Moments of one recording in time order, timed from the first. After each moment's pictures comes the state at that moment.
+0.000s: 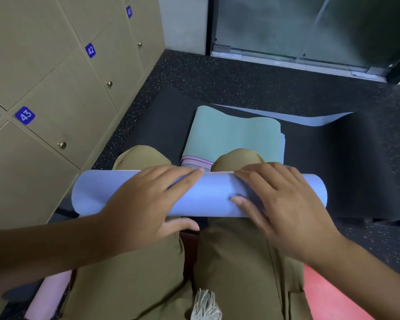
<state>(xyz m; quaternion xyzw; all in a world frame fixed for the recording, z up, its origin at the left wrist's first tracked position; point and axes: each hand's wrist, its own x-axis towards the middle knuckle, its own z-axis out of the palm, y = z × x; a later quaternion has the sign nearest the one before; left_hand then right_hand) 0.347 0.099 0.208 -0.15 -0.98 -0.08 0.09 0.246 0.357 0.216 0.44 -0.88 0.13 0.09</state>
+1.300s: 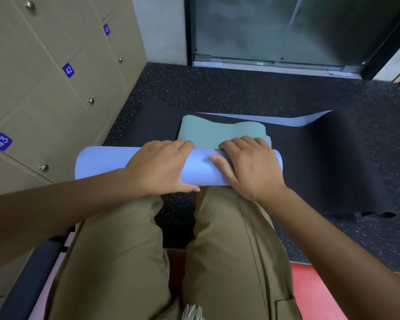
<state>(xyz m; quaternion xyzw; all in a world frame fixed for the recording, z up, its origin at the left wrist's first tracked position) 0.222 0.105 0.200 -0.11 -0.99 0.05 0.03 0.154 0.323 0.177 0.35 -0.92 0.10 0.16</state>
